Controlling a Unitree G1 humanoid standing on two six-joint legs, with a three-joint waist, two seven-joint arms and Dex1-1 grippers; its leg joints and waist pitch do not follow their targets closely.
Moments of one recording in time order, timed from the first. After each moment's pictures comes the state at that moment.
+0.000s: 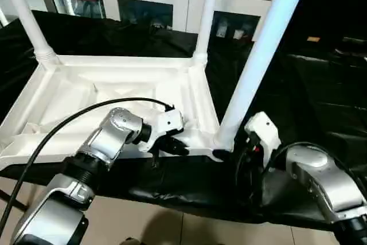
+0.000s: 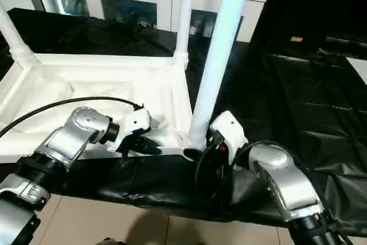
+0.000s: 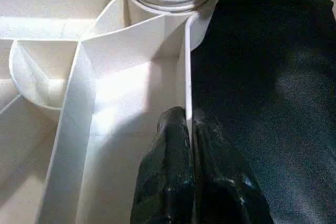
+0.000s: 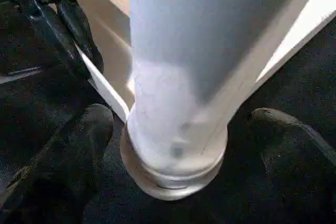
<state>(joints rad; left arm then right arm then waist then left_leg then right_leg) -0.66 0.37 -0.39 0.52 0.06 0.23 -1.26 -0.23 -0.48 0.18 0.00 0.23 0.44 0.77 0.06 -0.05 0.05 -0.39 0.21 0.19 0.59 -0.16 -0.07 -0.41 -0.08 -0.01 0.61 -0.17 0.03</state>
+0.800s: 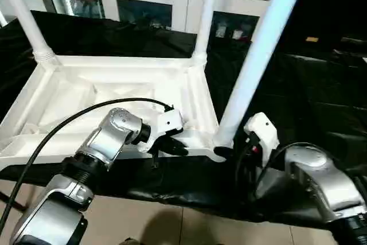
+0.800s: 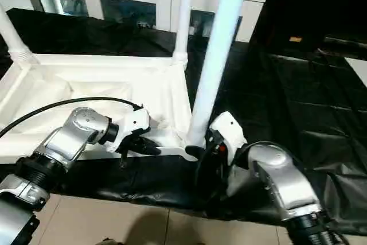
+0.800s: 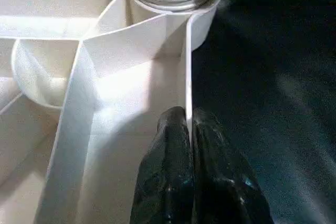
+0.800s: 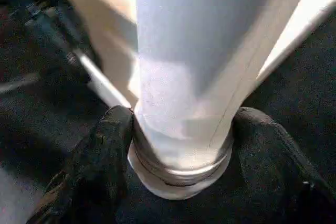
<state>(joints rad) -0.67 0.35 -0.39 0.55 0.08 0.24 -1.19 -0.24 -0.38 0.16 0.06 0.20 0.42 0.67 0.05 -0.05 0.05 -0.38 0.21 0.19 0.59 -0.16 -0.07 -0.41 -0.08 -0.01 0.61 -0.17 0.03</state>
